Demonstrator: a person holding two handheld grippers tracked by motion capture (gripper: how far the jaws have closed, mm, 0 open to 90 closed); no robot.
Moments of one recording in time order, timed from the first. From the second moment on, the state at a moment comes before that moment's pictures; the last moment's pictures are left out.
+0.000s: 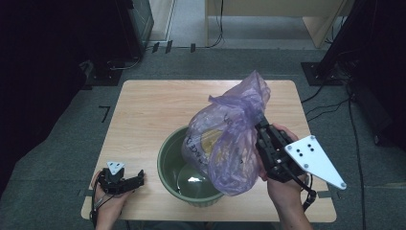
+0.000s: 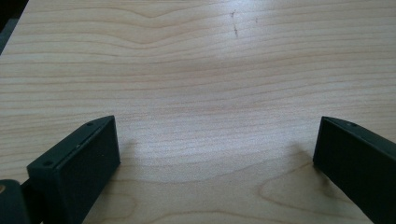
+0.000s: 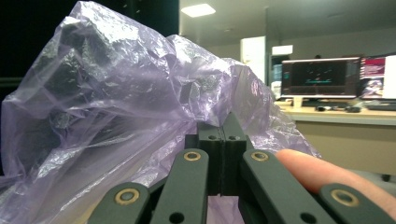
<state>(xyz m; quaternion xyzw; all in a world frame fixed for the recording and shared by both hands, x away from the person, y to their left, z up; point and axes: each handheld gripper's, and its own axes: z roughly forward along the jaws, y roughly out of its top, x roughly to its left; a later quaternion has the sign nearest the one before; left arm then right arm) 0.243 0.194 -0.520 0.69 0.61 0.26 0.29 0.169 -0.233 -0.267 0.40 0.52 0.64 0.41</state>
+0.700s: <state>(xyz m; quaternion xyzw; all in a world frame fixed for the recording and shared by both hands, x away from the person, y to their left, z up) 0.243 0.193 -0.520 0.70 0.60 0.25 0.29 0.163 -0.308 -0.276 0.45 0.47 0.57 0.49</state>
